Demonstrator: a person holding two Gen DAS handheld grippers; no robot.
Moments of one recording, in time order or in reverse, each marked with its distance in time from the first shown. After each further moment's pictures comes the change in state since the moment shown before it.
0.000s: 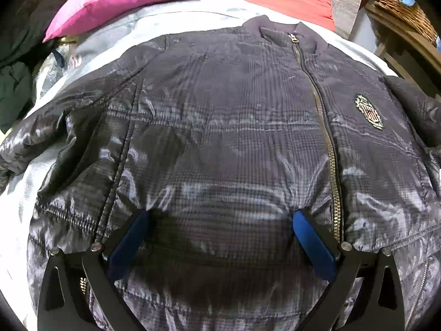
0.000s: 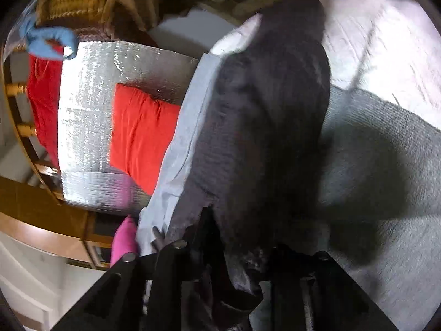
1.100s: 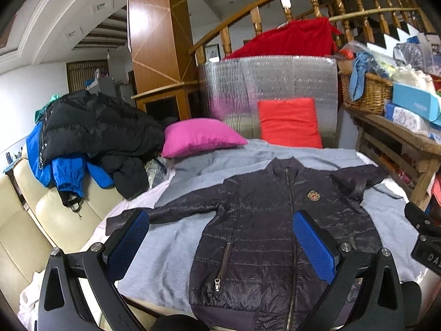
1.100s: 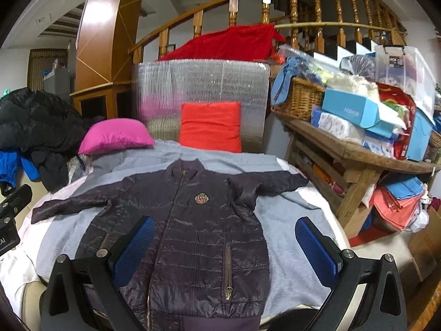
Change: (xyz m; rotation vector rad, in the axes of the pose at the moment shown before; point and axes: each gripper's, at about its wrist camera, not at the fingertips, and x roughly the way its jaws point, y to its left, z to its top) left arm -0.361 0.060 -0.137 0.018 -0.611 0.167; right arm -0.351 0.190 -0.417 -1.089 -0.302 -0.381
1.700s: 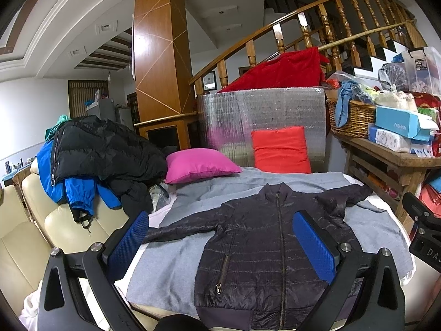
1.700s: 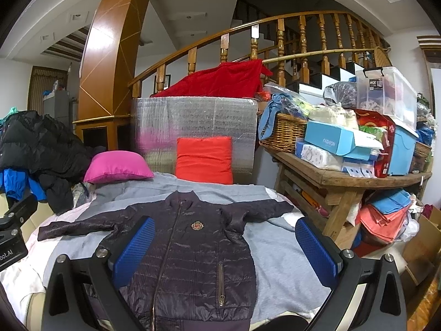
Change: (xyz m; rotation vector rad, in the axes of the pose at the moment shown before) left arm -0.099 0.020 0.001 -0.005 -0.161 -0.035; right arm -0.110 -0.007 0.005 0.019 -0.188 -0.046
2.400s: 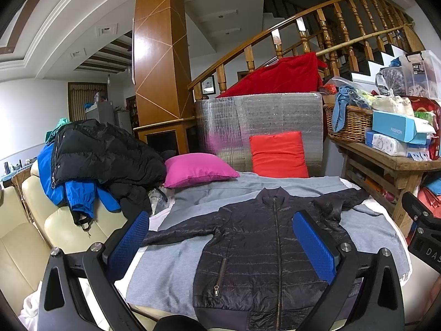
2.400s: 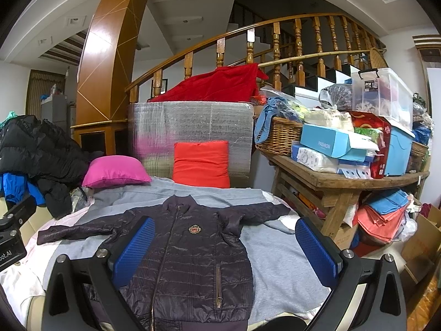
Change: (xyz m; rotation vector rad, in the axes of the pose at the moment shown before) left arm -0.015 0.001 0.005 -0.004 -0.030 -0.012; right arm -0.016 -0.006 0.003 0.016 -0.033 -0.015
